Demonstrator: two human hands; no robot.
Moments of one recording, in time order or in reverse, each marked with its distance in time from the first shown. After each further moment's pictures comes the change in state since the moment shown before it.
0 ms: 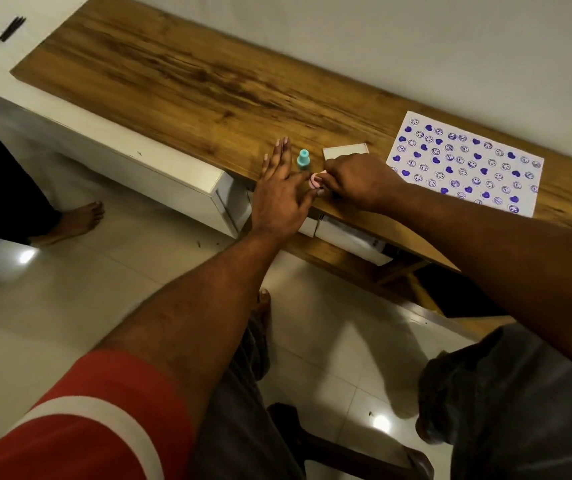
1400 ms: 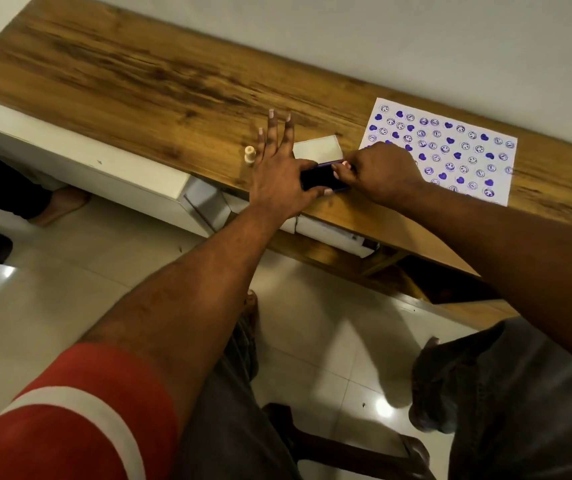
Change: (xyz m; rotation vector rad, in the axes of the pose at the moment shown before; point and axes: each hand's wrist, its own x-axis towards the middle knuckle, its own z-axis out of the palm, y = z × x) left_hand 0.052 0.039 0.018 0.283 -0.197 0.098; right_hand -0.044 0.052 -0.005 -0.157 0.055 0.295
